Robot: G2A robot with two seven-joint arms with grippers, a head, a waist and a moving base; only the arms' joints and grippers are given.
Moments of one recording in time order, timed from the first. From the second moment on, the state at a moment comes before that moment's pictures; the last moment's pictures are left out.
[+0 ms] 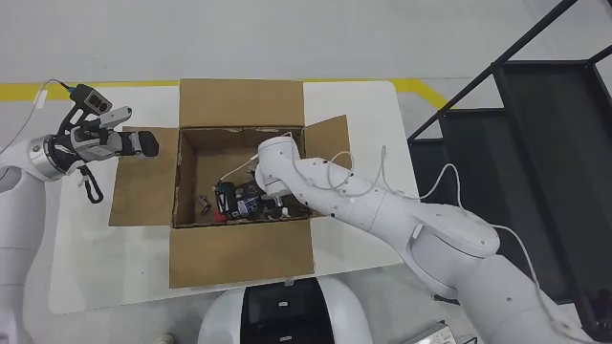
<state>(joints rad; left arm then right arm) 0.91 -0.93 -1.44 -1.11 -0.66 -0.09 -1.48 -0.52 -1.54 0.32 -1.05 -1.15 -0.71 0.99</state>
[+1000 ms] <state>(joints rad) 0.91 -0.93 -1.44 -1.11 -0.66 -0.09 -1.48 -0.47 -1.74 0.23 -0.68 -1.20 -0.79 0.84</state>
